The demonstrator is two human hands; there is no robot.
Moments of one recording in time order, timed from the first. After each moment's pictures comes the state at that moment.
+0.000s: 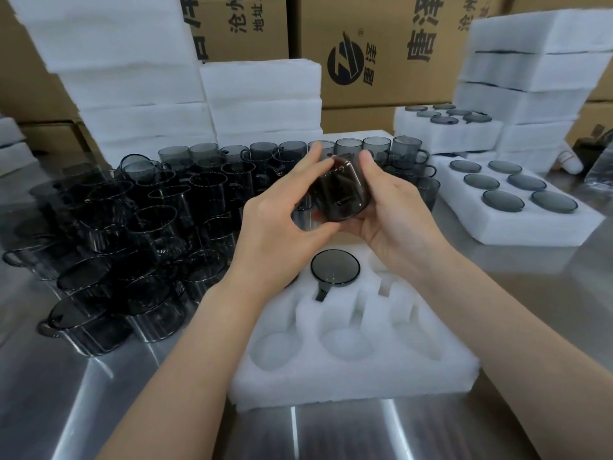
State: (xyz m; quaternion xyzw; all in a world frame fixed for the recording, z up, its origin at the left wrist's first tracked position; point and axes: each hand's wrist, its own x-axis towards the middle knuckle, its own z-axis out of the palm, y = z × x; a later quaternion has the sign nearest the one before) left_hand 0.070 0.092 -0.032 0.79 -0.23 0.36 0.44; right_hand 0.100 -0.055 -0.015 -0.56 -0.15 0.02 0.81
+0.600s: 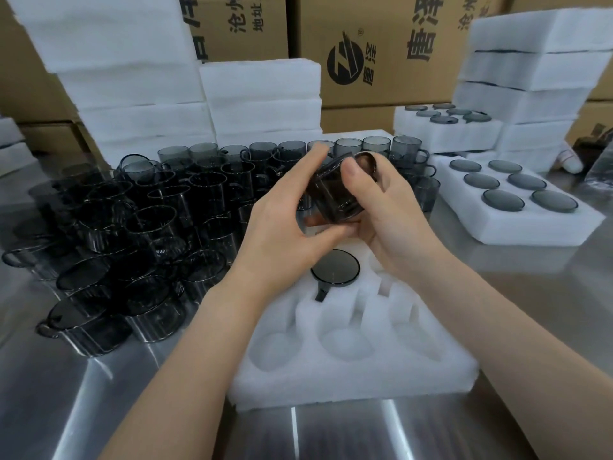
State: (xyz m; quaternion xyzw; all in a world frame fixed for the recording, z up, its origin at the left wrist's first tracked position) left_hand 0.067 0.091 -0.030 0.80 -0.21 0.28 0.48; right_hand 0.097 -0.056 -0.018 -0.58 -0.23 0.00 0.78
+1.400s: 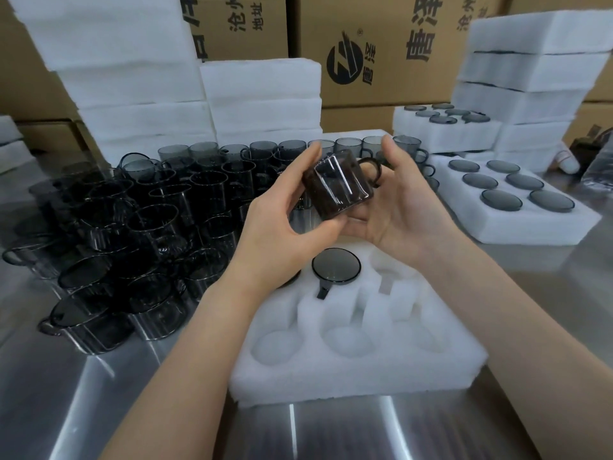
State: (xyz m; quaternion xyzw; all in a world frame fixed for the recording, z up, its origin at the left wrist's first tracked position) left_hand 0.067 0.095 -0.031 0.76 -0.23 0.24 0.55; right_hand 0.105 -0.072 -0.007 -0.50 -0.17 0.17 0.83
